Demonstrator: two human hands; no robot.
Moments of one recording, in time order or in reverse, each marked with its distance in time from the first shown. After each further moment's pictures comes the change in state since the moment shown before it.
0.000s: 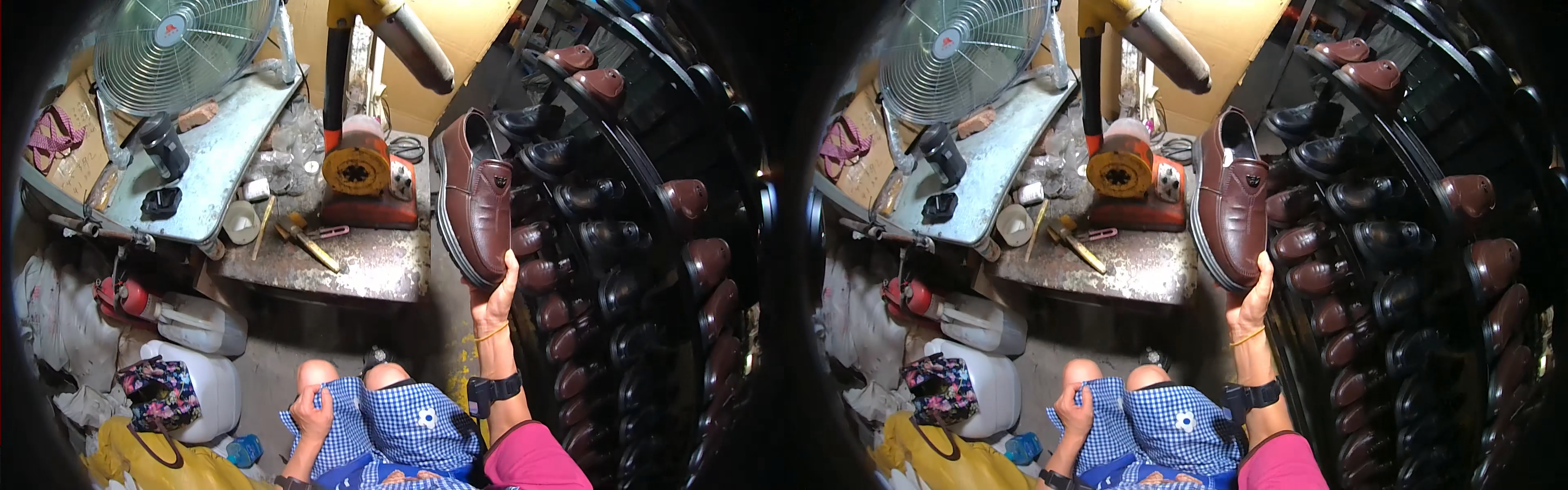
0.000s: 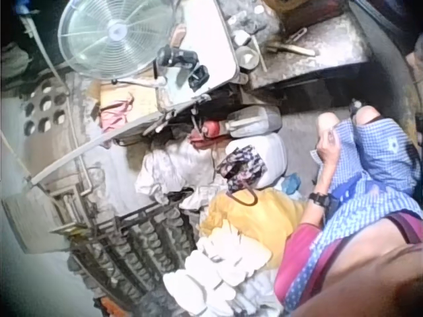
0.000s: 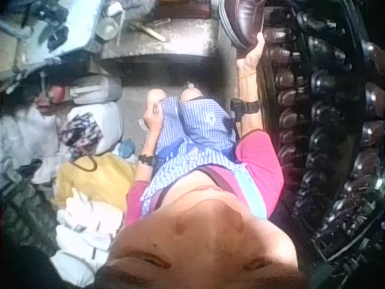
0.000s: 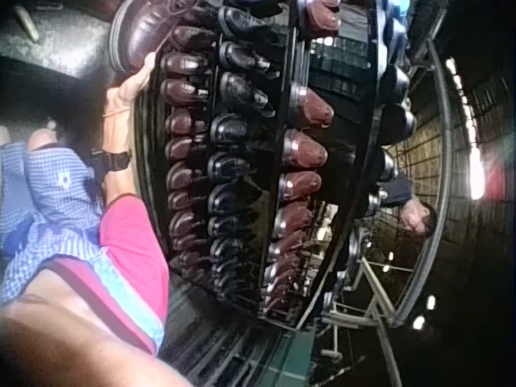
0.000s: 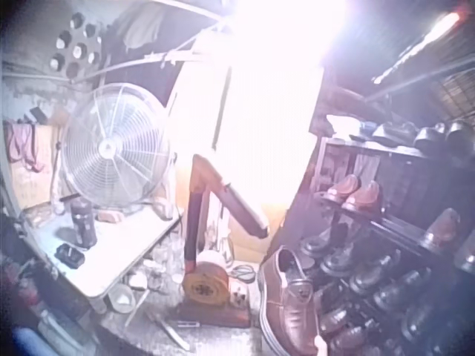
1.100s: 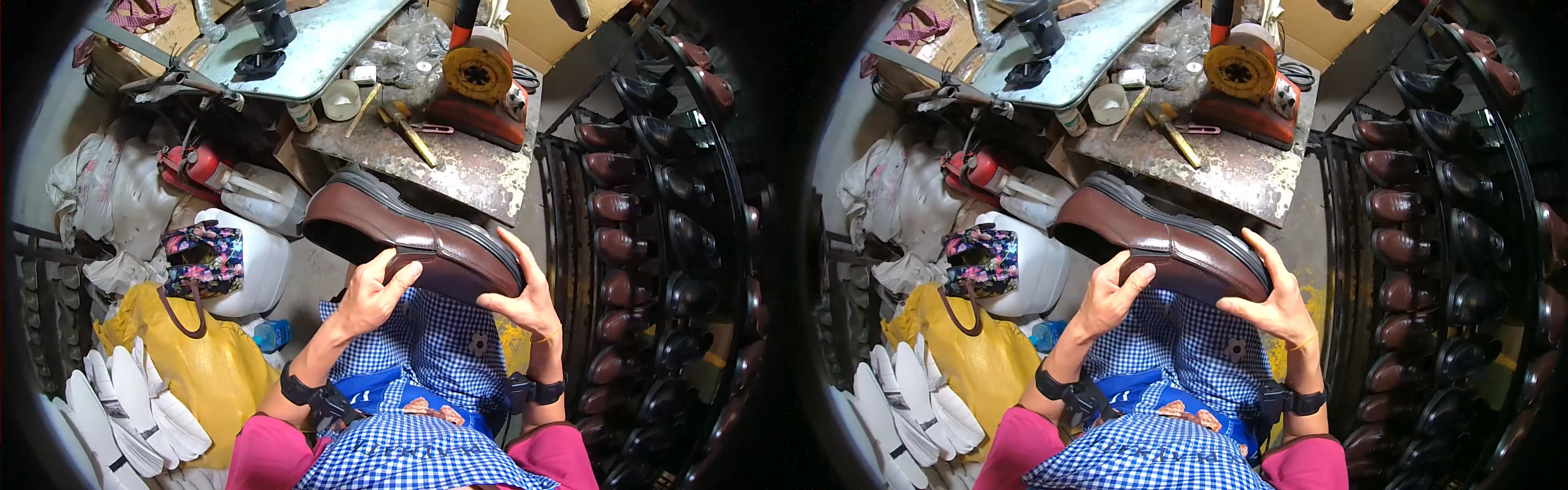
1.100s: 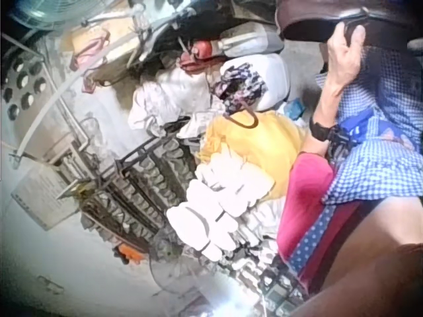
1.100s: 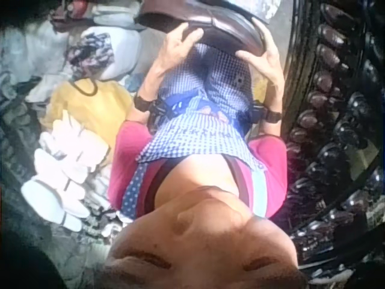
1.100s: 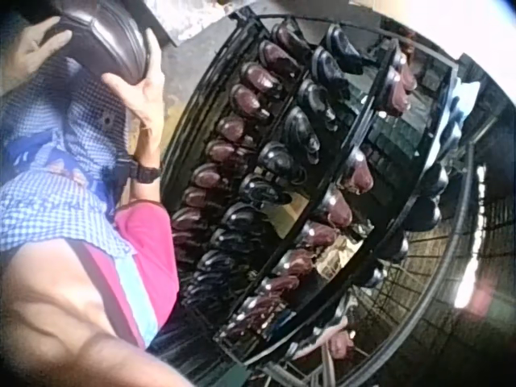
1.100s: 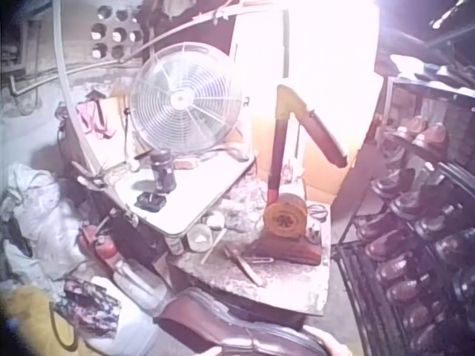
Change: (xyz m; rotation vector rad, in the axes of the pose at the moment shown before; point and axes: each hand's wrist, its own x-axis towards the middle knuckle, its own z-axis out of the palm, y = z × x) left_hand 0.071 0.108 -0.077 -0.636 -0.436 -0.184; right_hand -0.122 -0.005 0.019 -0.884 -0.865 0.049
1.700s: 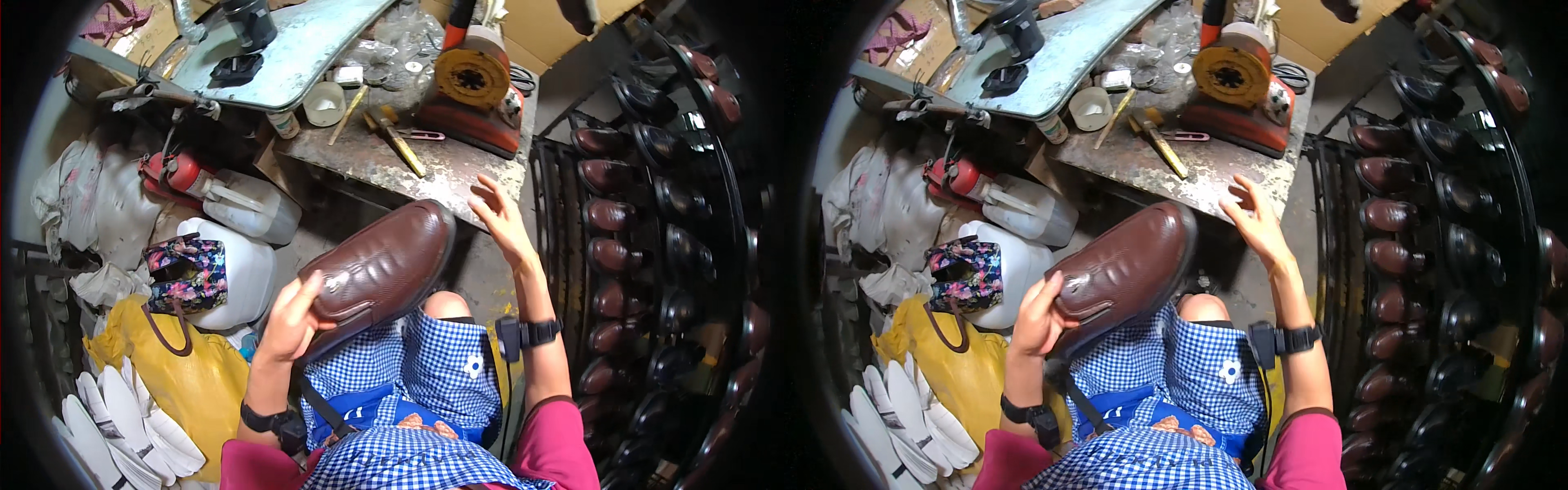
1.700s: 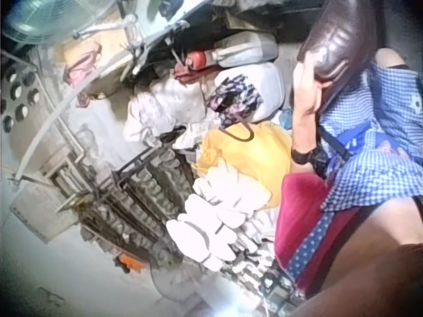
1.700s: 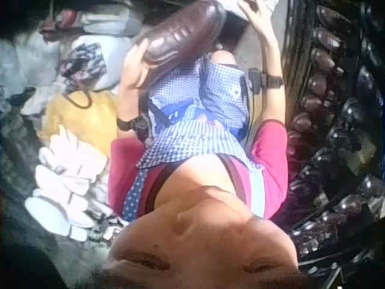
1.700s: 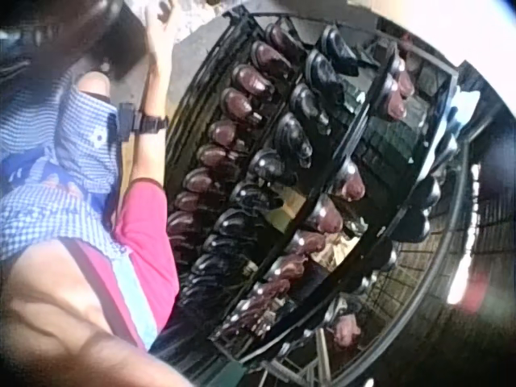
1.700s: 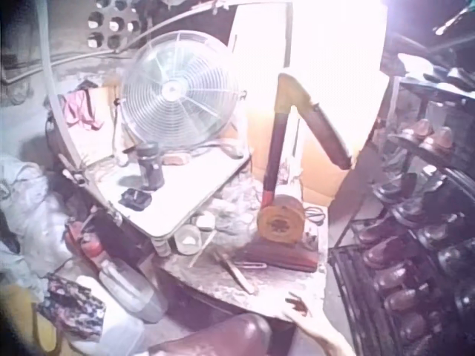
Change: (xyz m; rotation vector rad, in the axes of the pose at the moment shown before) left_hand -0.011 -0.013 -0.061 -0.628 0.128 -0.431; right_hand 0.118 0.105 -0.015 0.030 0.092 0.272
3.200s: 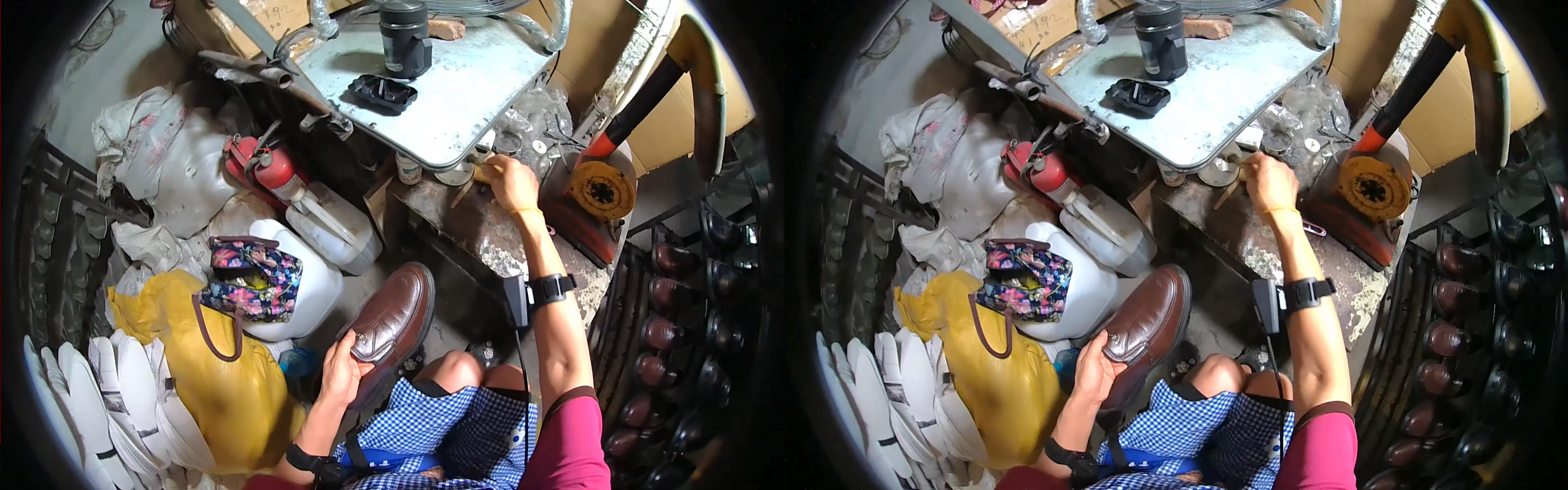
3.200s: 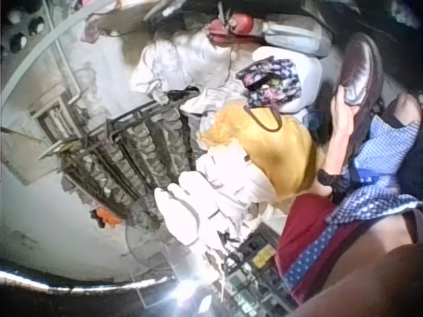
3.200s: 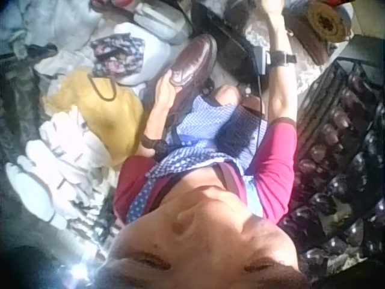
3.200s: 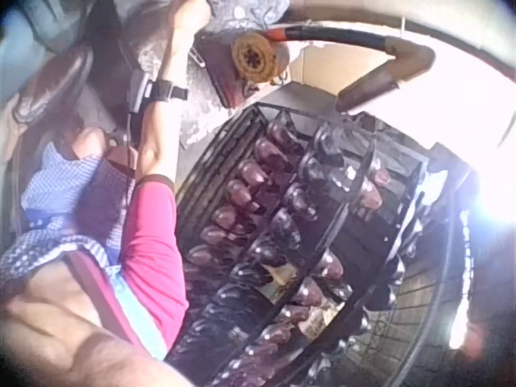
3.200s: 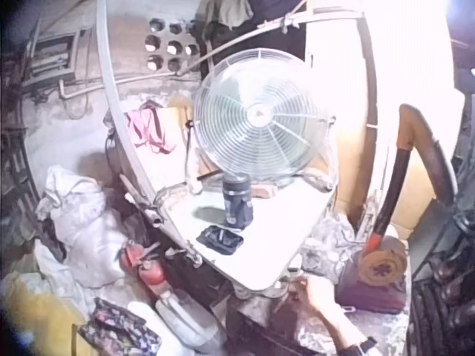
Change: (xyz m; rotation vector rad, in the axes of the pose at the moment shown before) left_hand 0.001 -0.044 -0.091 -0.402 0.561 0.123; right_hand 0.207 -0.087 0.178 -0.809 0.101 -0.454
